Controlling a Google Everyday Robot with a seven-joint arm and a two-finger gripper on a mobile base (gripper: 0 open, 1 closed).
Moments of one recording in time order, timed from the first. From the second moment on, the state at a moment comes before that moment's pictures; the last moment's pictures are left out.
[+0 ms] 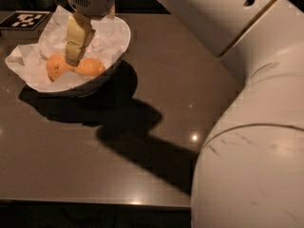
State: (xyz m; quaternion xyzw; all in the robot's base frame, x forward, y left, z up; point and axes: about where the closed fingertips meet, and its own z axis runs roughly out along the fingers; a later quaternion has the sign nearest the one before) arm 0.600 0.137 0.971 -0.58 0.79 0.03 0.16
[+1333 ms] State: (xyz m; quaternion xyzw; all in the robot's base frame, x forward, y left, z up) arm 0.625 0.172 0.930 -0.60 0.79 0.09 0.12
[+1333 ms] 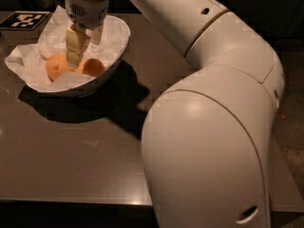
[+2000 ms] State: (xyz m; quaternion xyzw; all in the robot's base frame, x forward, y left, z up) arm 0.628 0.175 0.914 -0.60 0.79 0.12 0.10
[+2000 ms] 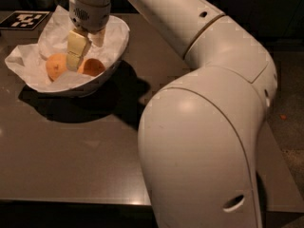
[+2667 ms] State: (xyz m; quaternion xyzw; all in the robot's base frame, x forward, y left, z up) arm 0.636 0.170 0.903 -0.58 0.80 0.11 0.09
